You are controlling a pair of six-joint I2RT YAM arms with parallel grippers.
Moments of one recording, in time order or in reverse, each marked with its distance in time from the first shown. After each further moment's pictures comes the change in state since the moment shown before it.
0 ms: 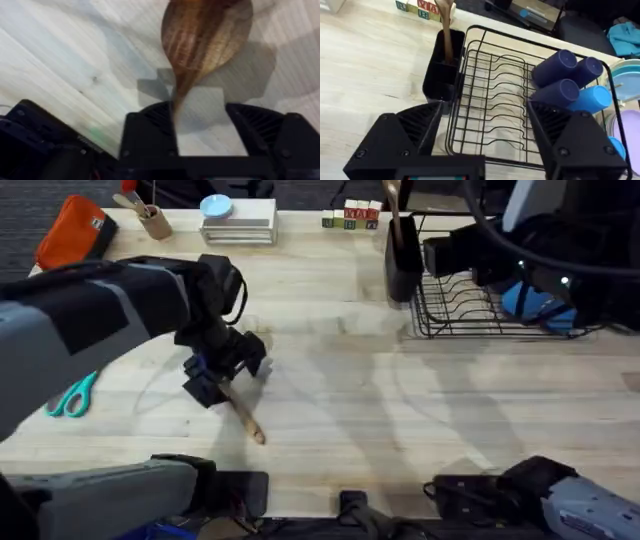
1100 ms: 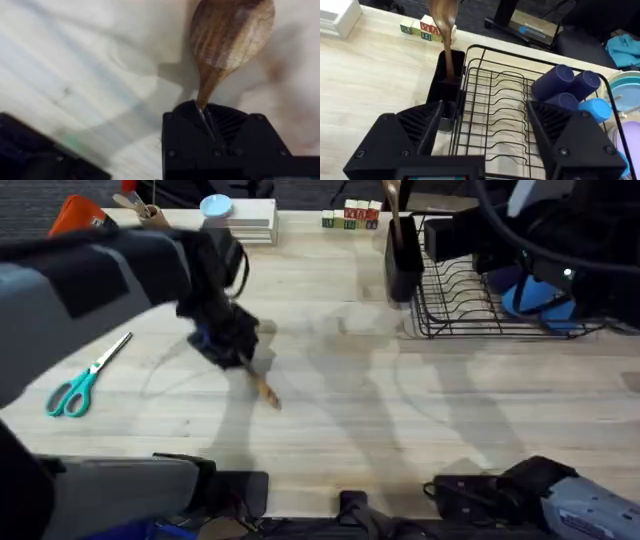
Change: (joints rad) left arm -0.002 0.064 0.153 -0.006 0.009 0.002; right arm 0.000 0.000 0.000 0.092 0.000 0.000
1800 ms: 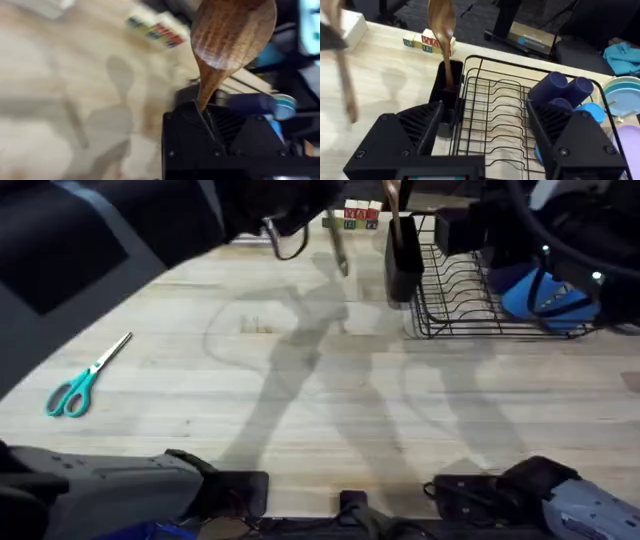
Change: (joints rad) left arm -0.291 0.000 0.348 0.631 -0.008 0.196; right arm 0.000 -0.060 0.000 0.006 0.000 0.000
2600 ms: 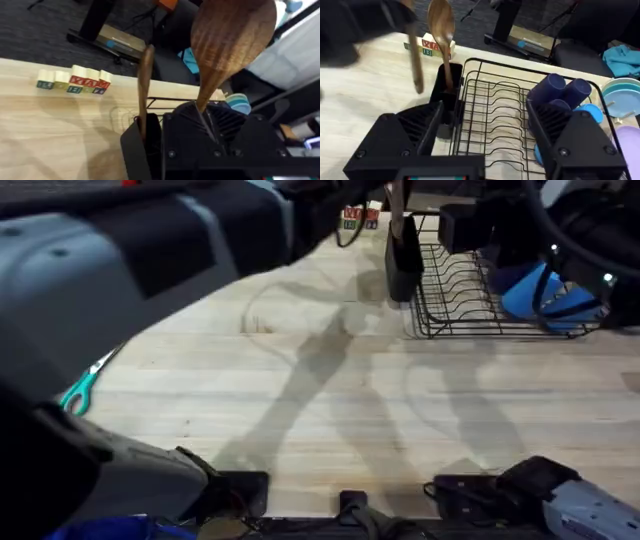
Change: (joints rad) left arm -0.154 0.123 0.001 0.492 -0.023 0.179; right arm 0.000 -0.020 0.000 0.000 0.000 0.000
